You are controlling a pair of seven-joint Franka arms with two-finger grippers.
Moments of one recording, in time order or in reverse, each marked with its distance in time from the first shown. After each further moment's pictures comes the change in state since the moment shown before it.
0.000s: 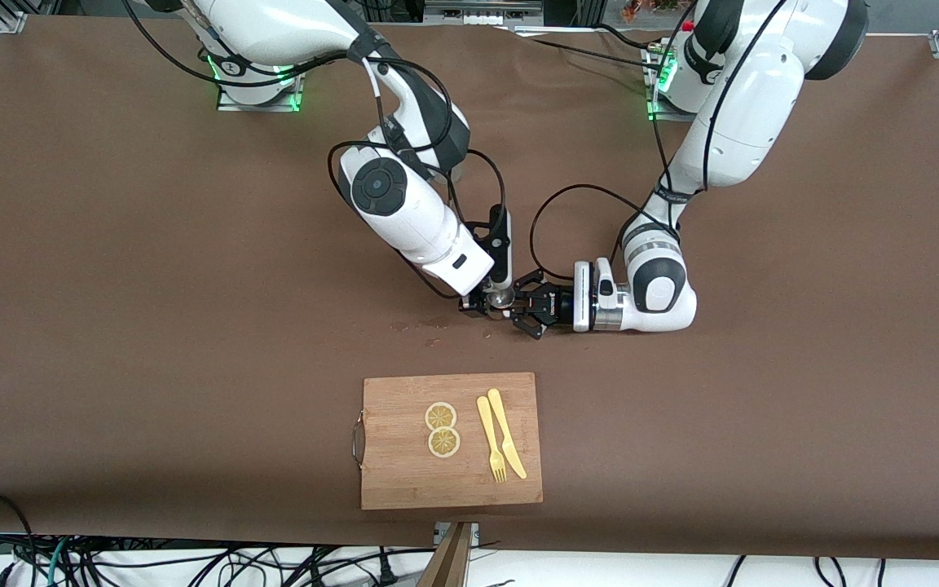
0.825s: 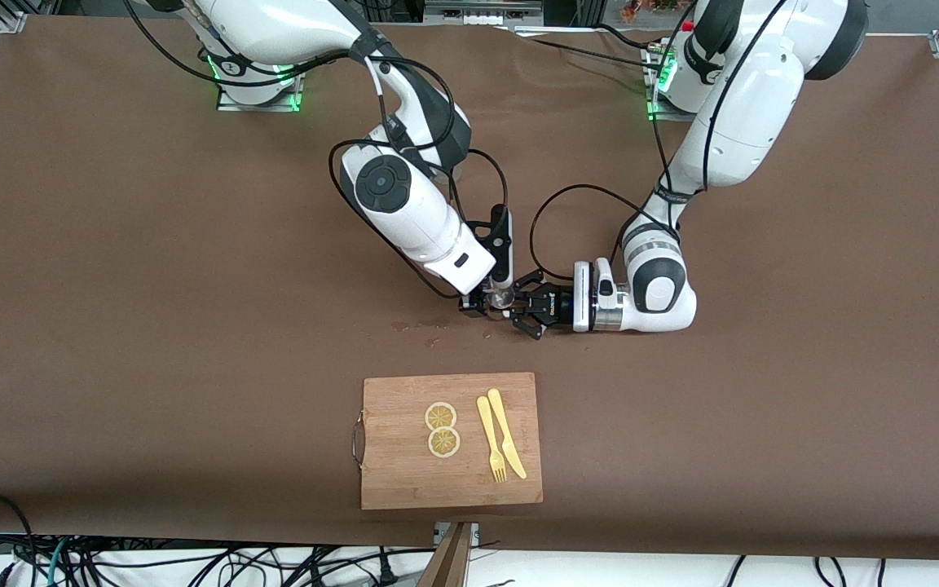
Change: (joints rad) left arm 0.000 0.000 0.000 0.002 0.000 0.001 0.000; right arm 0.000 0.000 -0.002 0.000 -0.008 0.000 0.023
